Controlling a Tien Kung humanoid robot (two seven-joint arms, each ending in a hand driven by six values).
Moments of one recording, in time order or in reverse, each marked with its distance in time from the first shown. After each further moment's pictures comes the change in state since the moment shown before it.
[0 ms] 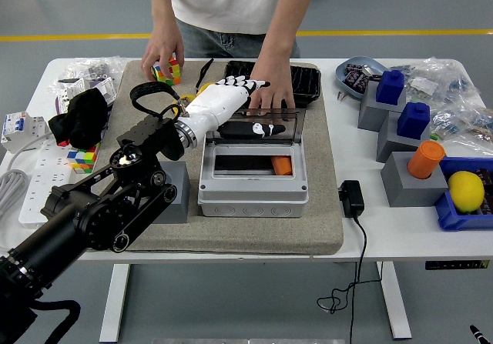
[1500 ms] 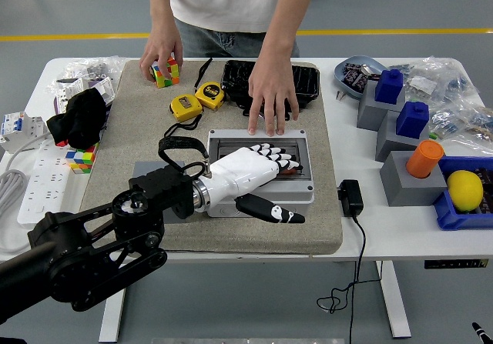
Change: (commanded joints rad) left arm 0.059 0.175 0.297 -0.368 -0.071 -0.094 0.097; right arm 0.003 -0.002 0.018 -0.003 -0.006 -0.002 -0.003
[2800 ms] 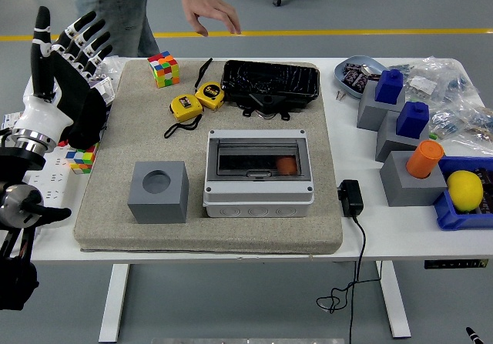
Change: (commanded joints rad) left arm 0.398 -0.122 -1.042 -0.045 -1.281 0.044 -0.114; right arm -0.013 0.026 0.038 0.000 -0.034 -0.003 -0.001
